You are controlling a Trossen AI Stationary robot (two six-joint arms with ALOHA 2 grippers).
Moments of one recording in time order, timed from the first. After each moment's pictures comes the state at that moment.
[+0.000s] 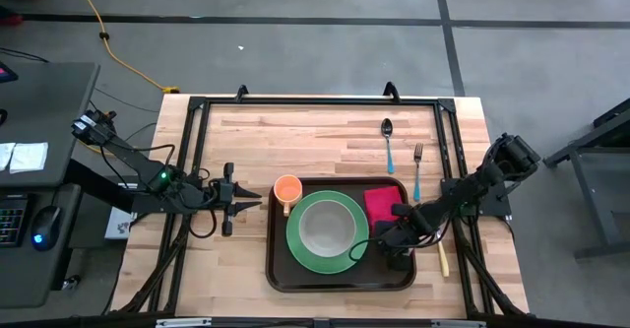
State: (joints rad) left arm -0.60 0.79 0.55 -0.13 -0.66 -0.16; right arm 0.56 1.59 0.86 -0.67 0.02 0.74
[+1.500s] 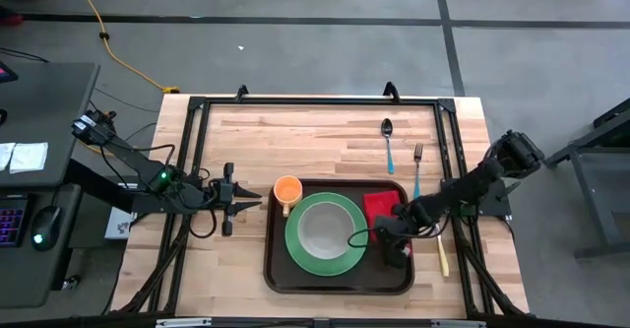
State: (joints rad) left arm -0.60 0.79 0.55 -0.13 -0.66 -0.16; right arm 0.49 1.58 0.75 -0.47 -0.10 0.81
